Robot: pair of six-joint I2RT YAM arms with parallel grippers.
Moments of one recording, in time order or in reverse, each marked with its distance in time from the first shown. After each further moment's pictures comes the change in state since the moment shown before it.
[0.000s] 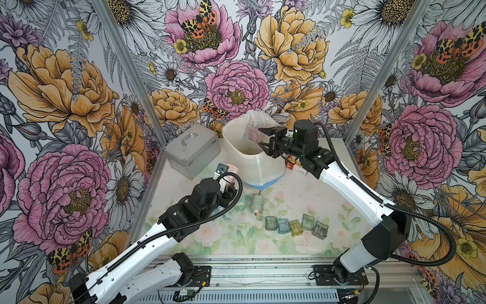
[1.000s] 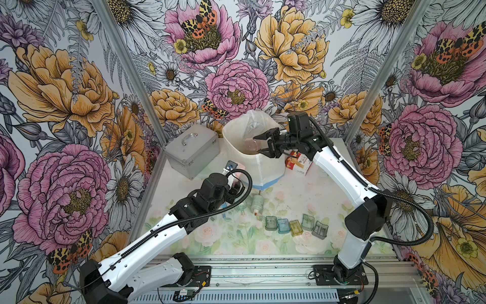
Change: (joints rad) left arm 0.040 0.117 0.021 0.082 0.066 0.070; right arm -0.049 0.243 0.343 -0.414 -0.264 -0.264
